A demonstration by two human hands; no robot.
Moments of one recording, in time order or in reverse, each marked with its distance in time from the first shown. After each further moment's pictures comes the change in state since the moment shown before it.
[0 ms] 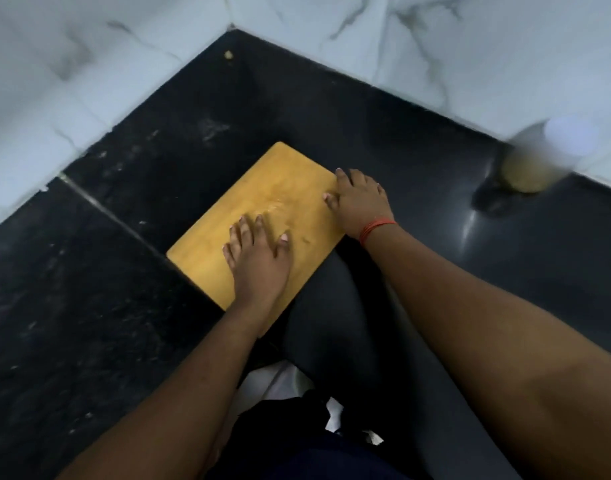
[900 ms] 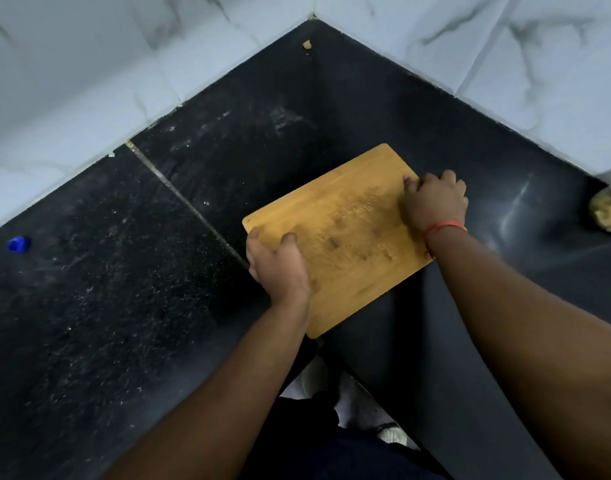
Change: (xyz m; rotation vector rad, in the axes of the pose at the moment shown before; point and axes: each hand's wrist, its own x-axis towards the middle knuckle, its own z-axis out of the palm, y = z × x) left_hand 0.001 -0.031 -0.055 -1.091 0.296 -0.706; right_hand 0.026 -0.033 -0.003 0.015 0.209 0.273
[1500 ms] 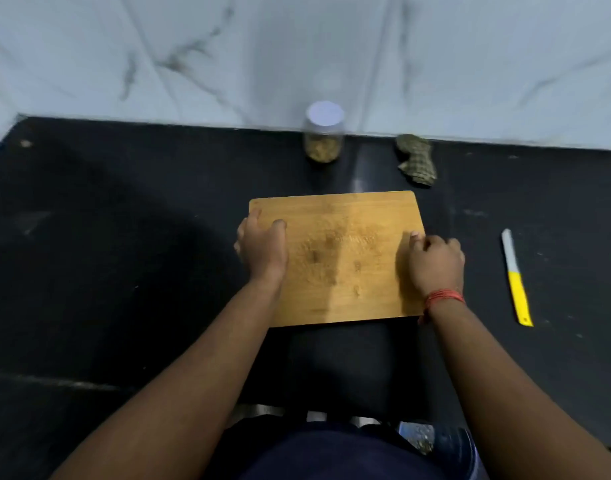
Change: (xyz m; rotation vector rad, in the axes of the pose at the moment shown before) left_hand -0.215 -0.060 0.168 0.533 -0.722 0.385; right_hand -0.222 0.324 -0.097 0.338 0.258 0.806
